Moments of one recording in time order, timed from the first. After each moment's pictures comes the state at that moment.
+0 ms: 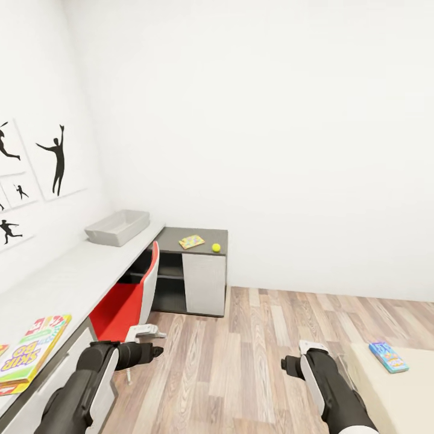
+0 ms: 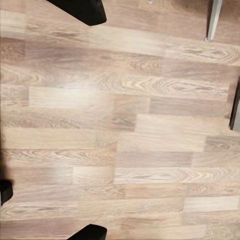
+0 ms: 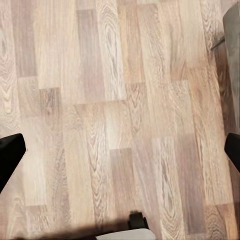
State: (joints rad) left arm -0.35 0.02 0.09 -1.21 0.00 0.90 -0.25; right arm -0.43 0.06 -0.16 -0.92 -0.02 0.78 -0.16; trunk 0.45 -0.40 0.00
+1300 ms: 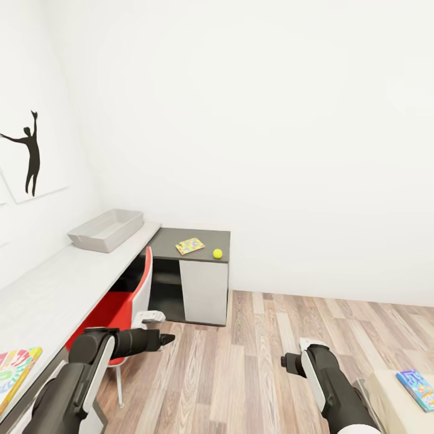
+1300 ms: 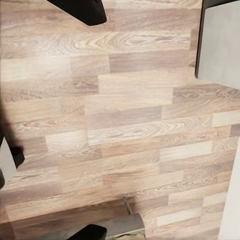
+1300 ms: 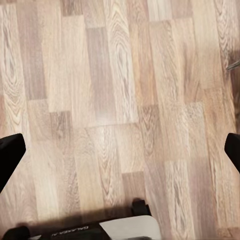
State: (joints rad) left arm -0.35 0.04 0.05 -1.42 0.00 1.04 -0.48; right arm -0.43 0.06 -0.17 -0.97 -0.04 0.84 -0.16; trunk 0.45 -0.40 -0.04
